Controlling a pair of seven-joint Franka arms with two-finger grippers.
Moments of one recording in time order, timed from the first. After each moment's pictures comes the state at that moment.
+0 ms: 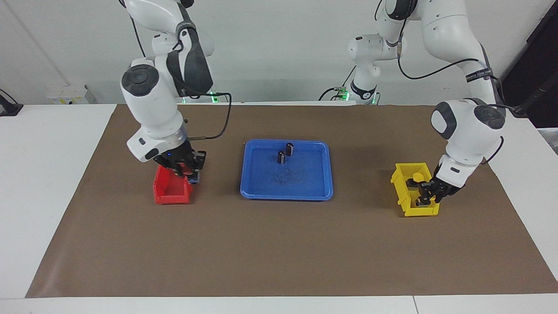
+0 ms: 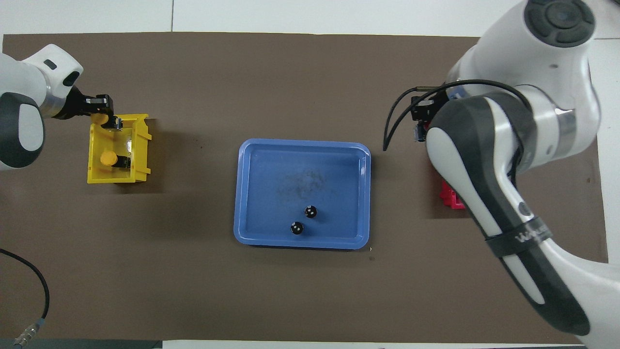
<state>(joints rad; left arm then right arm) 0.00 0.30 -0.02 -1.70 0.00 2.13 -0.01 0.22 0.31 0.10 -1.51 -0.03 1.84 0.44</state>
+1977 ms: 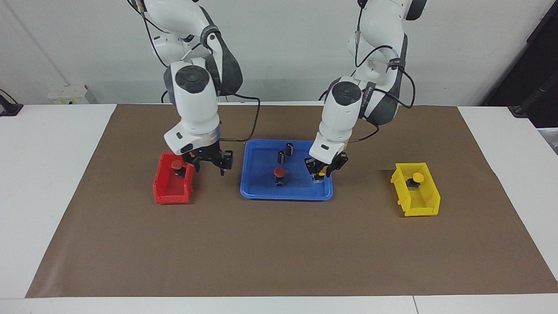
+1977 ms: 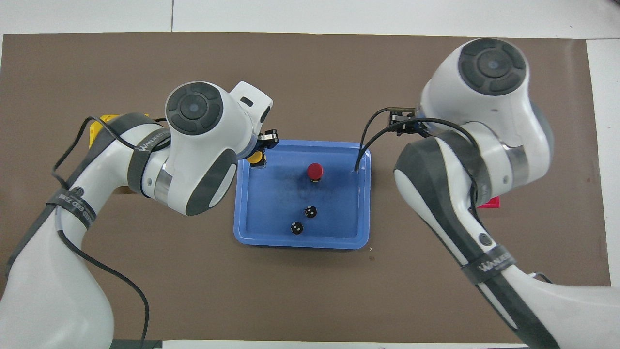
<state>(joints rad) -0.56 0.29 -0.05 -1.81 0.01 2.18 -0.71 0.16 0.19 0.08 -1.73 -0.12 1.90 0.40</state>
